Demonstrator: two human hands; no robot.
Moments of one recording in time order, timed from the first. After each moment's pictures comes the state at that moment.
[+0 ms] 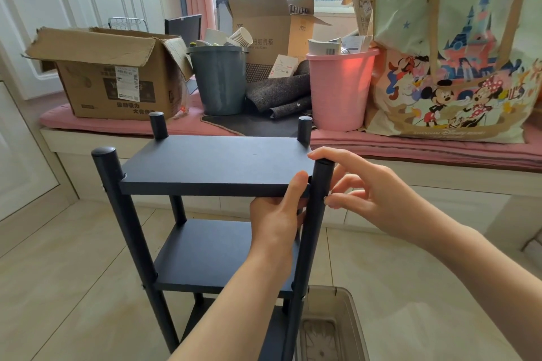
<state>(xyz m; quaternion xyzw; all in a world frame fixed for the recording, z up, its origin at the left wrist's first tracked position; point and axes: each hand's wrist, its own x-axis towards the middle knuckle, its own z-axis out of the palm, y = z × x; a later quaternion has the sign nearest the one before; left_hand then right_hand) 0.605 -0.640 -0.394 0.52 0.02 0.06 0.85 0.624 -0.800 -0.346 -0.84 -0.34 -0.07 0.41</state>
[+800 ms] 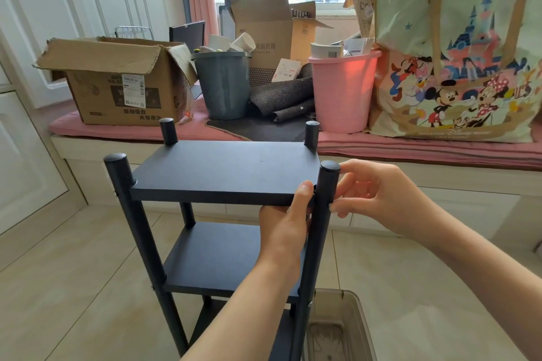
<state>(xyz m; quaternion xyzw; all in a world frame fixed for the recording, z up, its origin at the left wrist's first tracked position) 0.608 -0.643 -0.407 0.57 0.01 0.06 0.82 0.626 -0.804 -0.348 -0.83 -0.29 -0.06 0.47</state>
